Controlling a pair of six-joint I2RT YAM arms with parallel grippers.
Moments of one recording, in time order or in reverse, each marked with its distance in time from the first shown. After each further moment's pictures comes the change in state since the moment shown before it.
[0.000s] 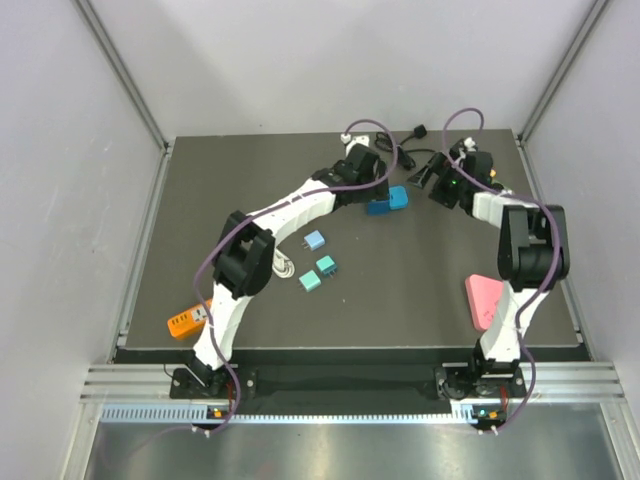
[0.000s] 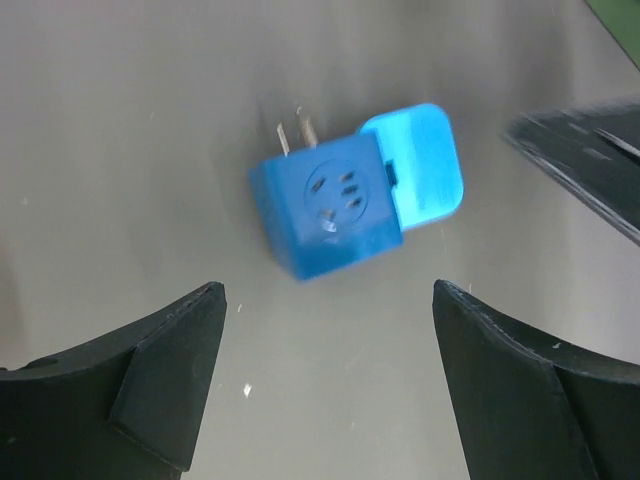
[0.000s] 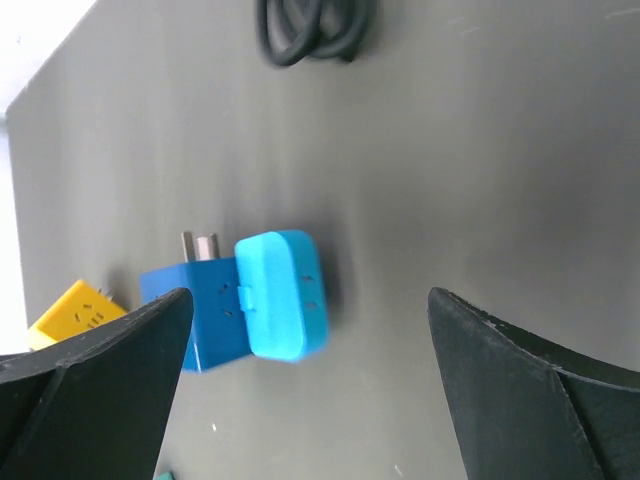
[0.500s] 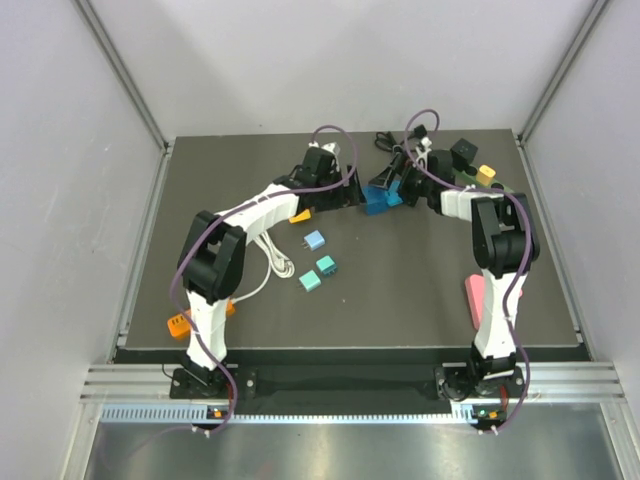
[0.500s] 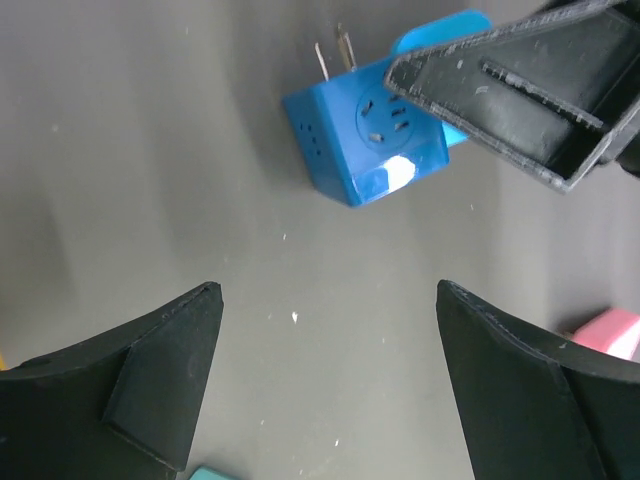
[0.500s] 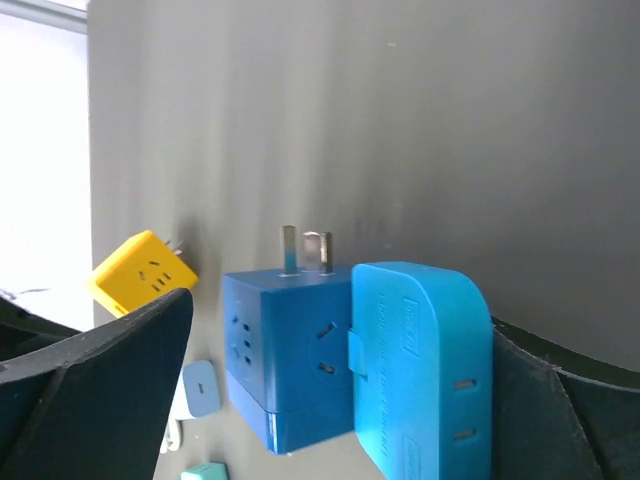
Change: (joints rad) left arm 0.152 -0.192 -0.362 0.190 0.333 -0.009; right arm 0.159 0.156 0.119 0.104 -0.122 0.091
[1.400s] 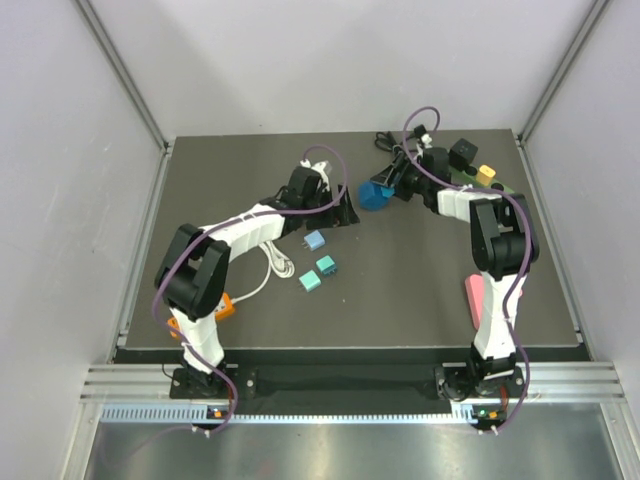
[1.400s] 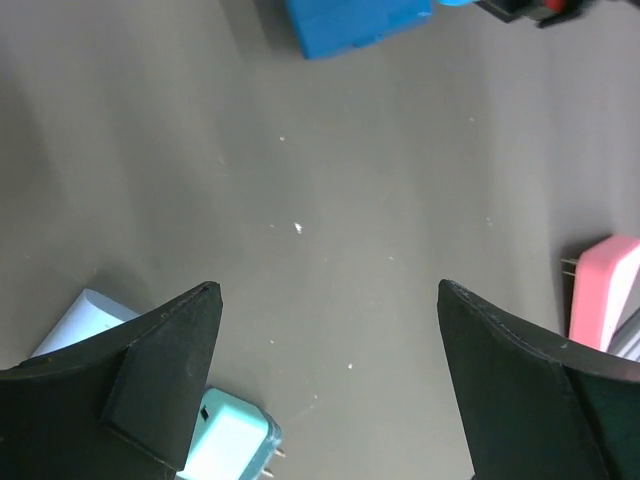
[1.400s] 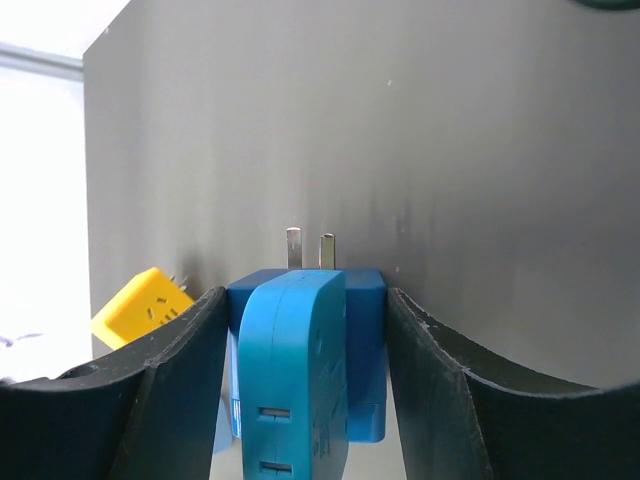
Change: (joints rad) left arm -0.002 -0.179 -0.283 0.117 0.061 0.029; right arm 0.033 -0.021 0.010 -0.008 0.121 0.040
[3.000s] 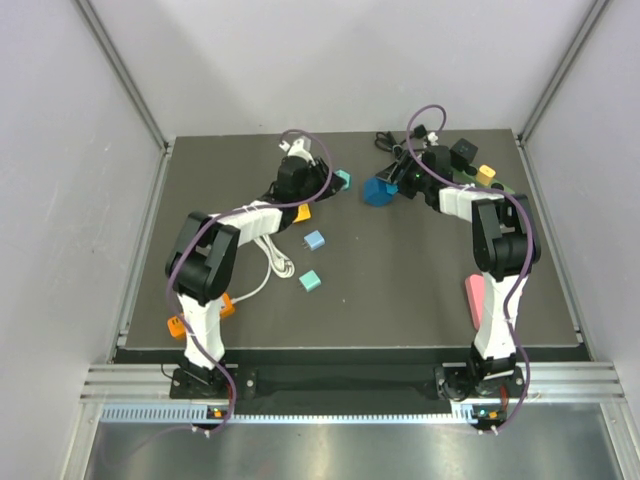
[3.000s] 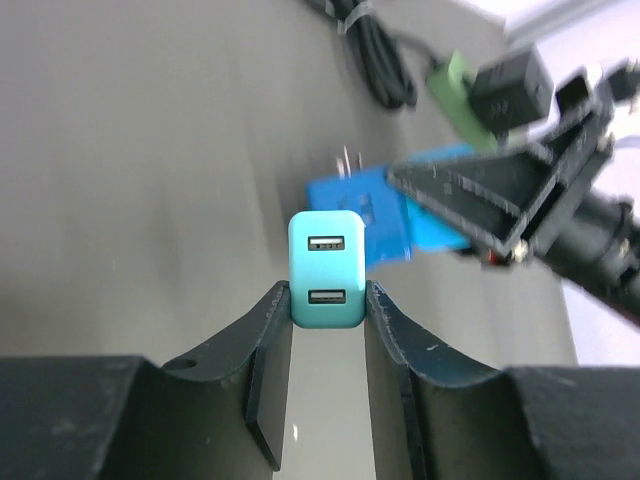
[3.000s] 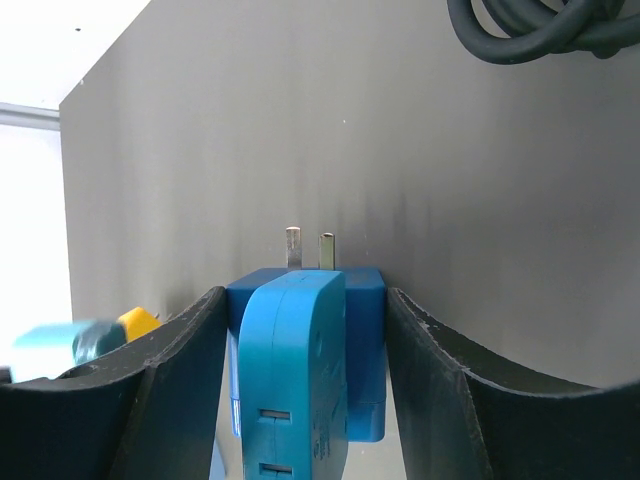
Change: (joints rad) left arm 0.092 0.148 0.016 0.497 -0.101 -0.159; right arm -0.015 -0.009 0.008 -0.028 0.100 0.013
